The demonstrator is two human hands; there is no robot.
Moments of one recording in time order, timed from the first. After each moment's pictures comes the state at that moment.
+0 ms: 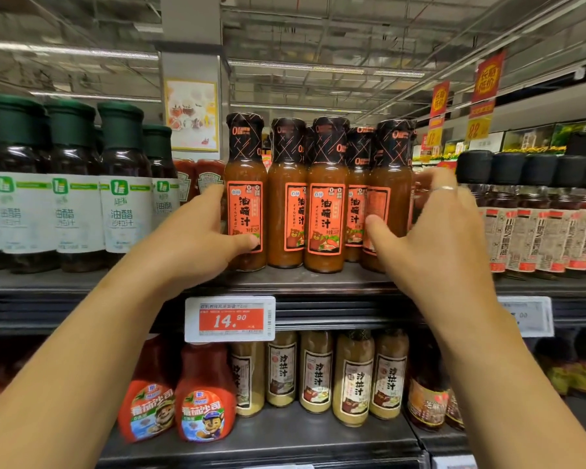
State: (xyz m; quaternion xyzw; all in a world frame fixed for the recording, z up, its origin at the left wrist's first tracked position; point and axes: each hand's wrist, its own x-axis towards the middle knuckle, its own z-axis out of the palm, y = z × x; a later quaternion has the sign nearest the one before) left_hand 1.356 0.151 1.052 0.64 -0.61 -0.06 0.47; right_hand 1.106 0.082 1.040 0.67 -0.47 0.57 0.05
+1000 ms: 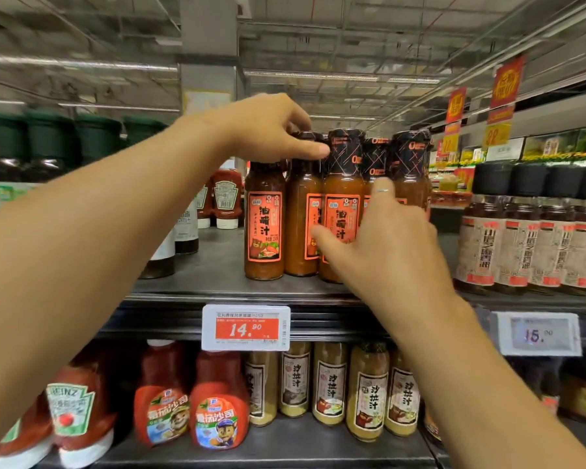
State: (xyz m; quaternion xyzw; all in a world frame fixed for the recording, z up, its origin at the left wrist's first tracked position) left_hand 1.349 0.090 1.193 0.60 -0.75 0.17 0.21; right_hand 1.157 0.104 1.053 0.73 -0.47 0.49 0.08
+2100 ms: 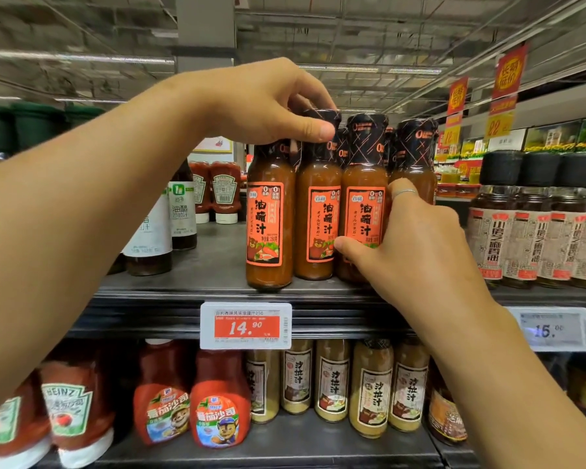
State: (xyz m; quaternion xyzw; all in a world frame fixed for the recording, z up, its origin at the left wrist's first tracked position) left_hand 1.347 0.115 1.200 0.51 -0.83 0.07 0.23; right_hand 1.137 0.100 1.050 0.74 -0.47 0.47 0.06
